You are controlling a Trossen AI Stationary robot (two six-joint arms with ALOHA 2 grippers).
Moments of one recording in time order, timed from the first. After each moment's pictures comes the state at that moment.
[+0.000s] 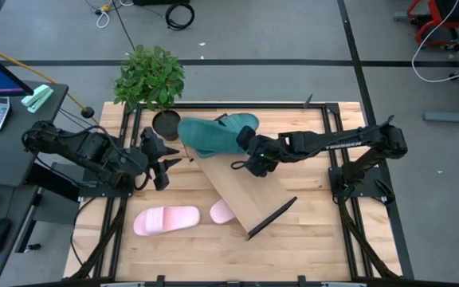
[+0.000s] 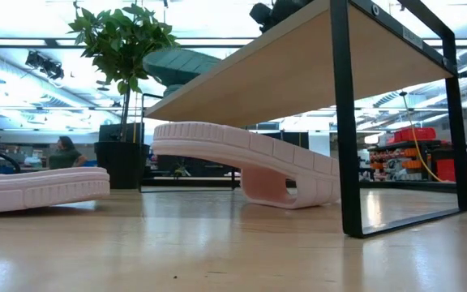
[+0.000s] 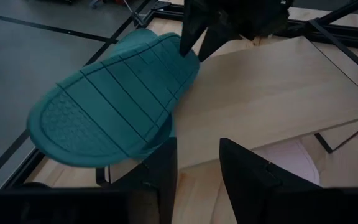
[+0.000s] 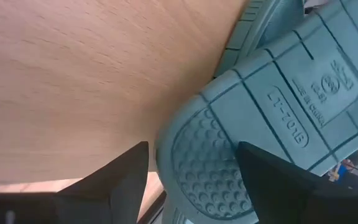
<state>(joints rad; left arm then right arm) -0.35 1.03 1.23 -0.90 -0.63 -0.43 0.00 1.56 1.26 -0.54 0.40 -1.17</state>
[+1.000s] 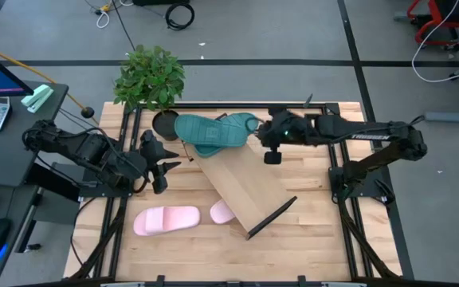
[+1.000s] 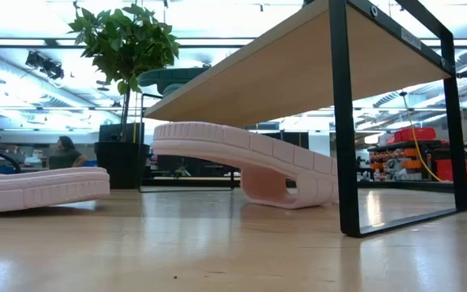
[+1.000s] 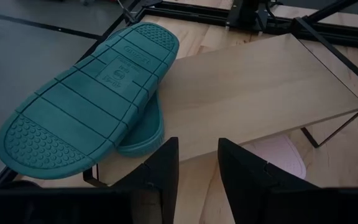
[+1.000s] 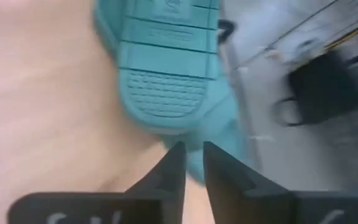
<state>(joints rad) -0.39 1.03 1.23 -0.91 -0.62 -0.46 -0.10 1.36 1.29 -0.66 0.29 -0.28</state>
